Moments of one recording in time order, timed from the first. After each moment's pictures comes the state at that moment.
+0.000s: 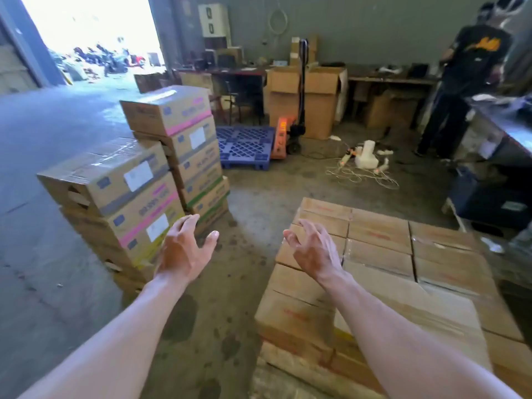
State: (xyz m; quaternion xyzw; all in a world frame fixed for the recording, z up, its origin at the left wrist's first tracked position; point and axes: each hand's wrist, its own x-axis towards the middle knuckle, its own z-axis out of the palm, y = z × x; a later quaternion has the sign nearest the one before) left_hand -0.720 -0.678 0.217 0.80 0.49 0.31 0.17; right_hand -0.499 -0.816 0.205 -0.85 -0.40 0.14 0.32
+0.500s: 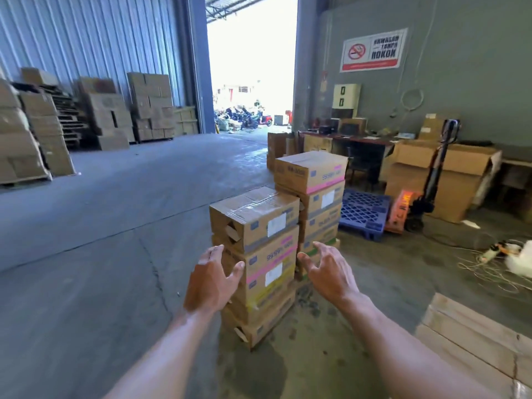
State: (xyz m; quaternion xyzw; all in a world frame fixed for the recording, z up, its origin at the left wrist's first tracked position) left_hand -0.993 -0.543 0.279 0.67 0.63 0.38 0.11; right_hand -0.752 -0.574 0.301 -0.72 -0.60 0.13 0.31
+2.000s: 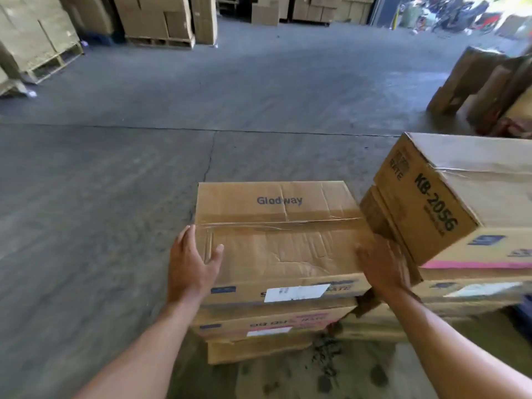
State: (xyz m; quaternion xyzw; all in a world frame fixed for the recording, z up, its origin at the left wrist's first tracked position) left_hand -0.841 0.052 0.131 0.32 0.87 0.36 0.10; right_hand -0.540 0.240 0.140 -0.67 -0.69 0.23 0.14
